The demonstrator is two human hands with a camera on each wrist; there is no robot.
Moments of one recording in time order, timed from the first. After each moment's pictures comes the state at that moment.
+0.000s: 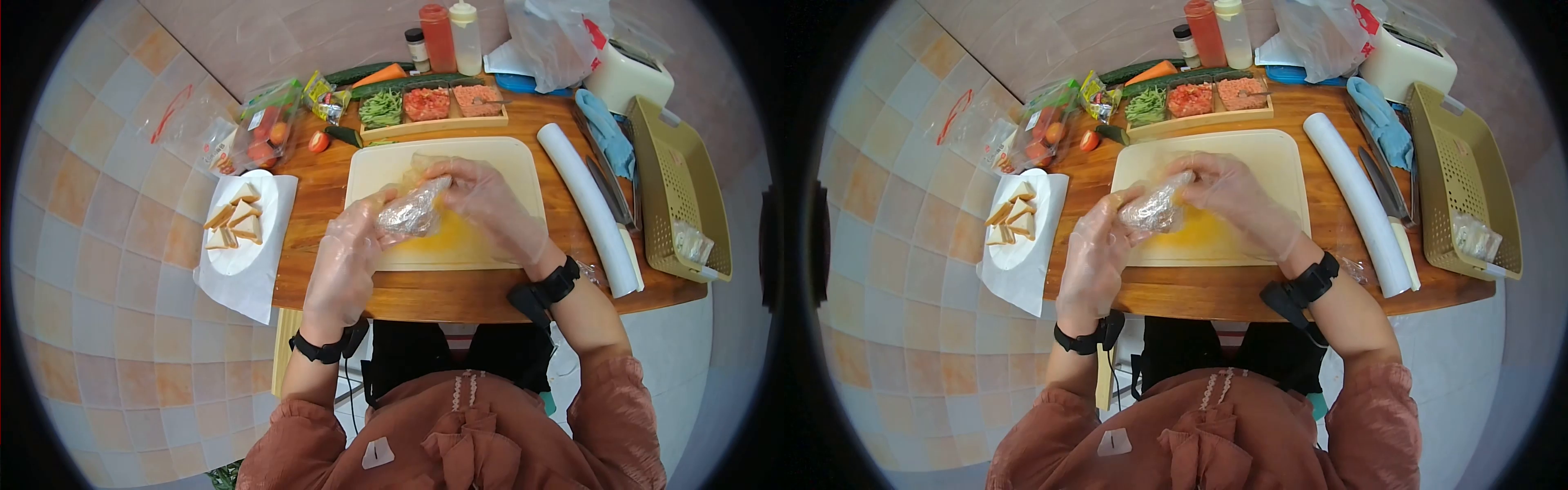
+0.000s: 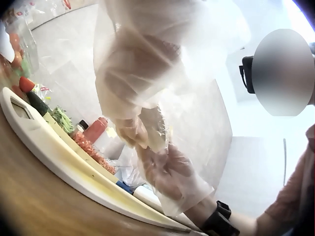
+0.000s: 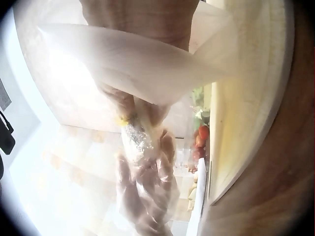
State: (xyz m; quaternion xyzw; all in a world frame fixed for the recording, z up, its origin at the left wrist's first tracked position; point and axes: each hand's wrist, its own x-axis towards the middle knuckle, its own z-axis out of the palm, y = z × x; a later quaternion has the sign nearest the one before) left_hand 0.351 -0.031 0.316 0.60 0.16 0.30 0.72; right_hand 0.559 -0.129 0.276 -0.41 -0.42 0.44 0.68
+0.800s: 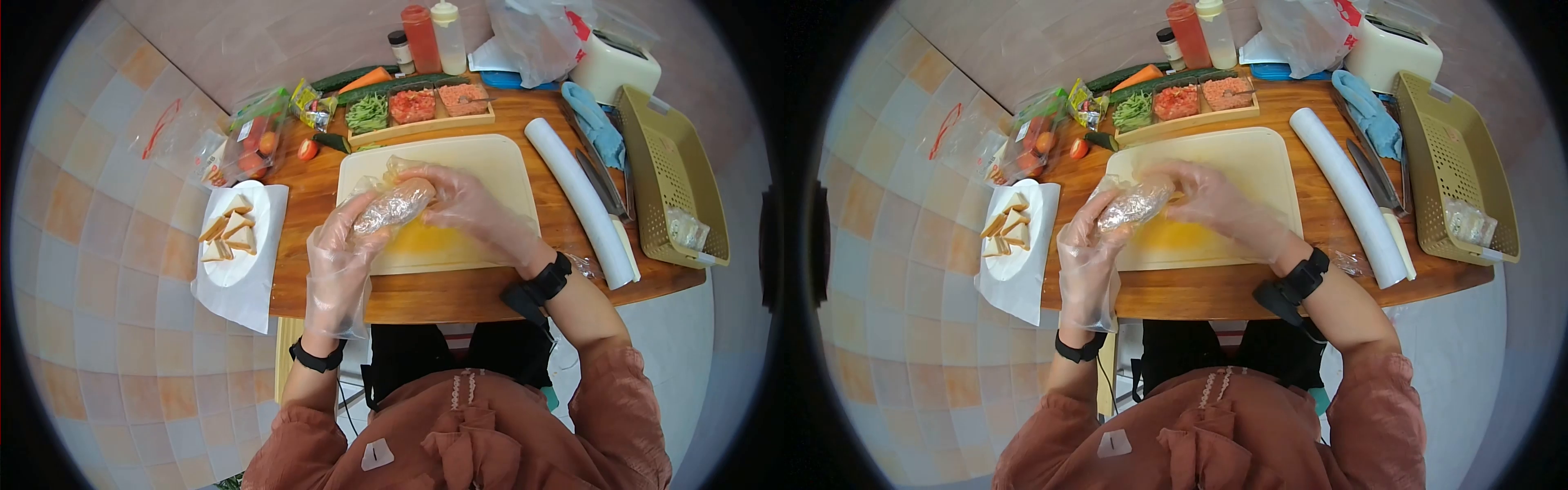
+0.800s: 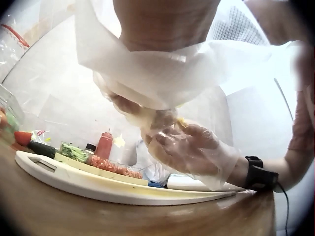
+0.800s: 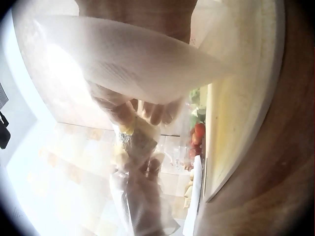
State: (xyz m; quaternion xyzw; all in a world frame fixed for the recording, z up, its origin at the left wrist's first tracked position) left_hand 0.354 -0.027 0.310 0.78 0.18 0.35 0.48; right_hand 0.552 -0.124 0.275 -0.37 -0.46 0.44 0.68
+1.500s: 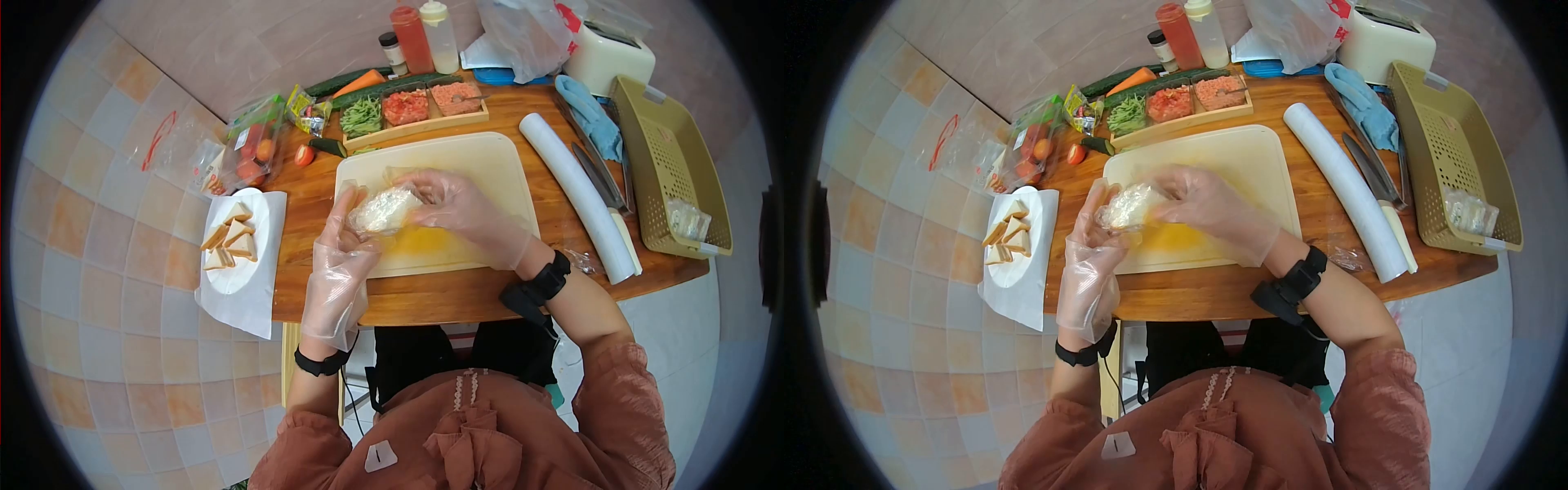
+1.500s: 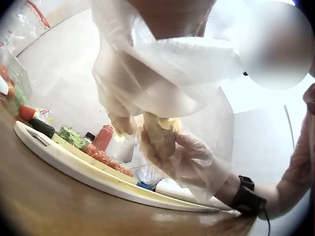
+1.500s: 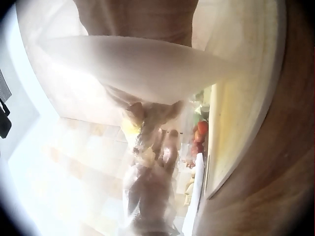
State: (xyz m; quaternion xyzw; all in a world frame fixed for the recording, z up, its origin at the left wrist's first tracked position) left_hand 0.356 -0.037 0.313 0.65 0.20 0.32 0.66; right_hand 0.550 -0.123 0.269 -0.37 -0.47 0.44 0.67
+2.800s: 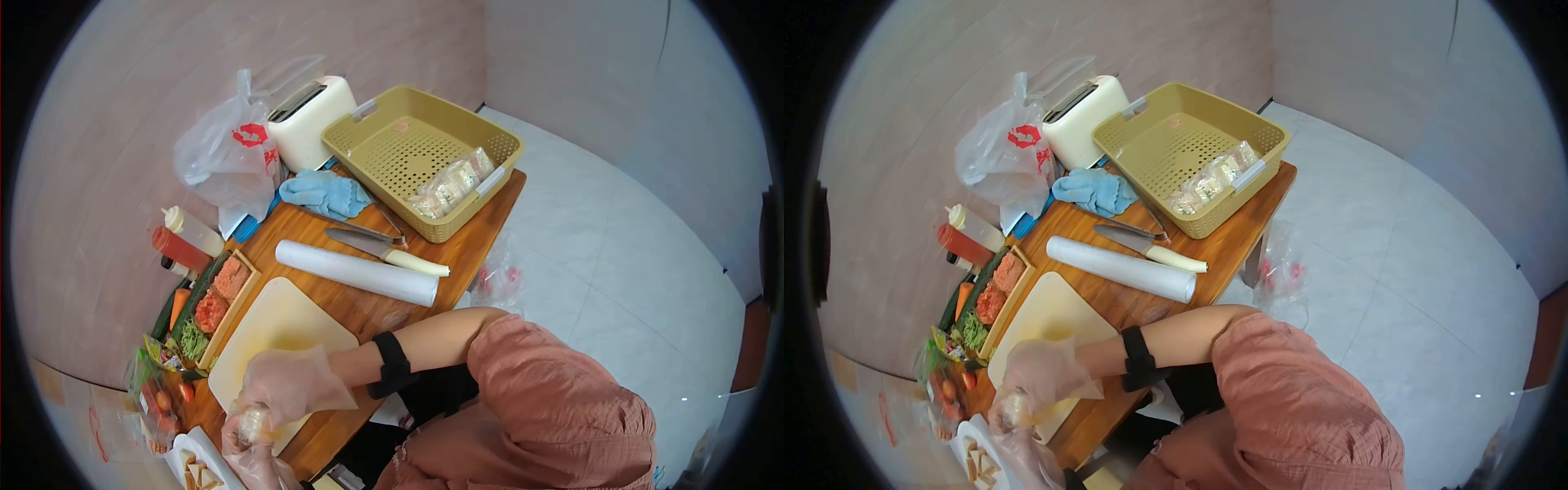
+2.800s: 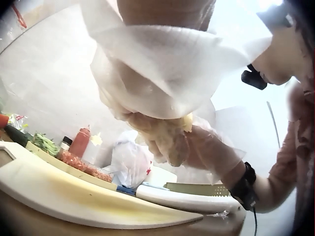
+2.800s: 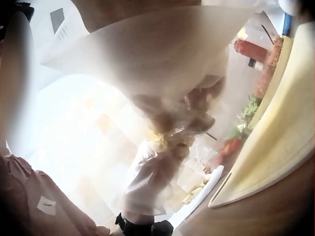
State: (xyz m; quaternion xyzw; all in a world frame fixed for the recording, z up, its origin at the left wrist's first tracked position) left_hand 0.349 -0.059 0.356 0.95 0.09 0.18 0.25; right_hand 0.538 -0.162 0.319 -0.50 -0.64 0.13 0.57
